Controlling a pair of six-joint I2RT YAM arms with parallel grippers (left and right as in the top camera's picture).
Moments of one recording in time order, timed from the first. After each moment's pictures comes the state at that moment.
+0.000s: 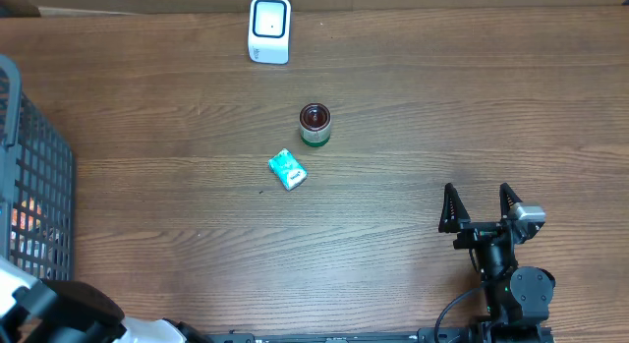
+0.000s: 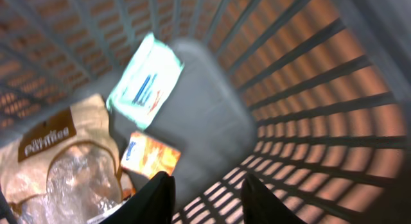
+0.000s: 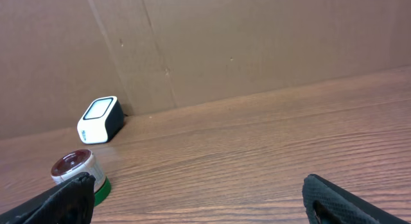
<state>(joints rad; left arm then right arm) 0.88 1.69 1.83 -1.05 0.05 -0.32 0.00 0.01 0.02 -0.03 -0.07 0.23</state>
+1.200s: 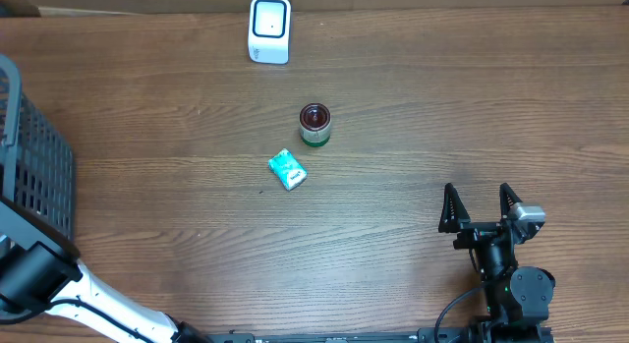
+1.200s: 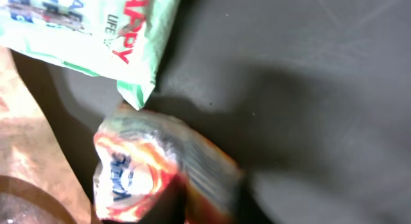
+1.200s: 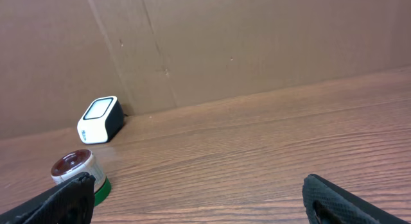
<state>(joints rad) 0.83 2.16 1.71 -1.02 -0.21 -0.16 0.00 0.01 0.02 -0.03 -0.07 0.23</state>
